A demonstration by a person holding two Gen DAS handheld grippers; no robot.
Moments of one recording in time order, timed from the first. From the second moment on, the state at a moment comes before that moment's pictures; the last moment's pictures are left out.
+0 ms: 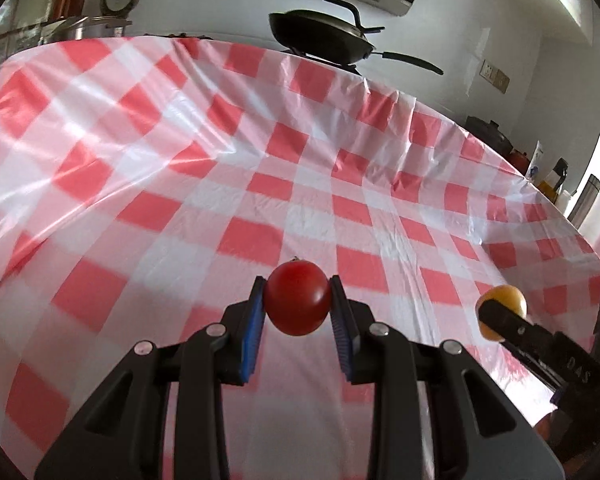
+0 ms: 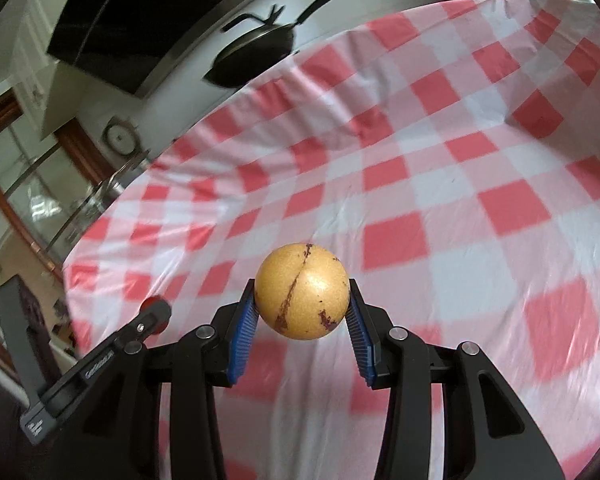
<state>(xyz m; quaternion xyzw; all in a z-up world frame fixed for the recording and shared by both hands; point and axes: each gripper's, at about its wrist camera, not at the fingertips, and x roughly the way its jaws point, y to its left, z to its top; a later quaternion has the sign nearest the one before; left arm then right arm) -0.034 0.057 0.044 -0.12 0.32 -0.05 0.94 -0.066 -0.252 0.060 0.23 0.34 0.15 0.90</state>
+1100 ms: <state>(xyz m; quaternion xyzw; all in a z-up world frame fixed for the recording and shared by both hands) -0.247 0.234 0.018 -0.09 0.32 0.08 0.94 -0.243 0.005 0.068 -0.10 0.34 0.47 0.81</state>
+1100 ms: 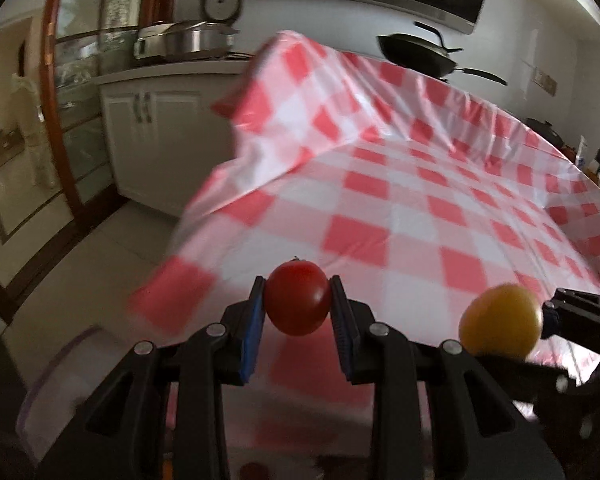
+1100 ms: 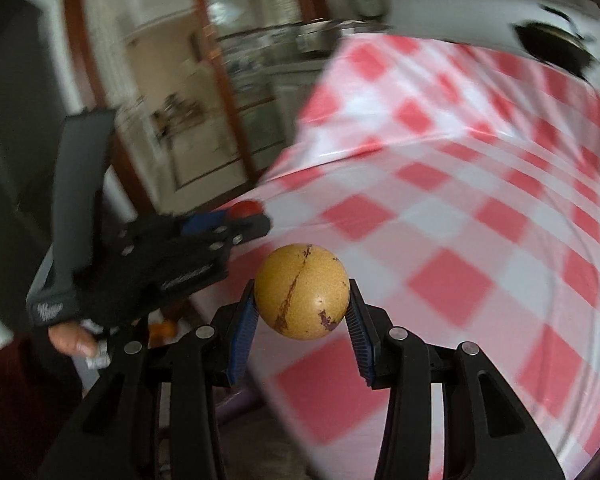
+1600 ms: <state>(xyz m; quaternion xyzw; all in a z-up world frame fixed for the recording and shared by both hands) -0.314 0.335 -0.043 -0.12 0.40 0.23 0.88 -0.302 0.103 0.032 -0.22 0.37 0.55 0.72</state>
